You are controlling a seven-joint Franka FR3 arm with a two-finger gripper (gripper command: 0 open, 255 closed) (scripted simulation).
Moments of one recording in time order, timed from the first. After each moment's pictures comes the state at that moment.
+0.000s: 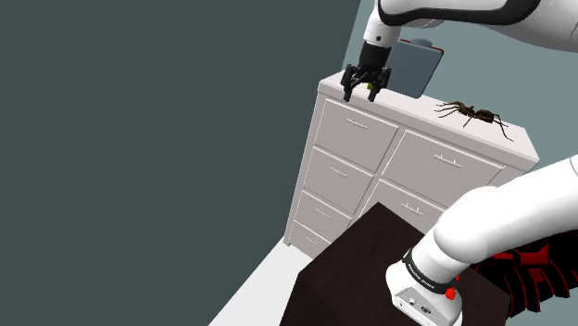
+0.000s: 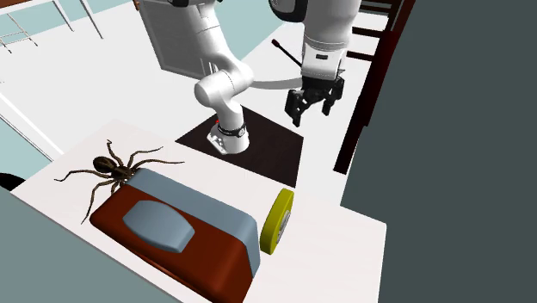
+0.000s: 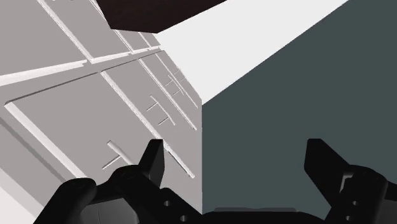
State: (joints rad) arm -0.12 -0.40 -0.06 -2.07 -0.01 1.66 0.23
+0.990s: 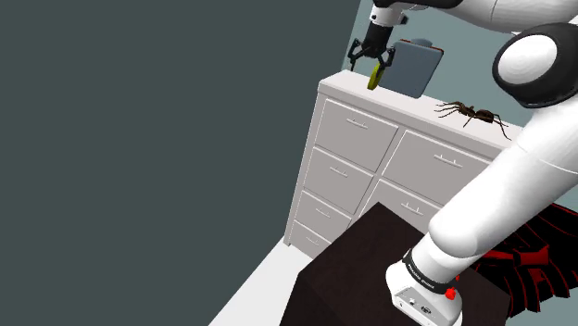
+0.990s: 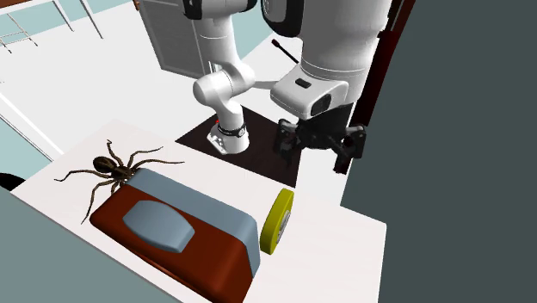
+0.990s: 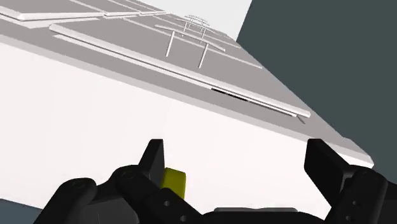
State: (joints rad) arm -0.27 -0.01 -0.16 -1.60 -0.04 1.66 0.58
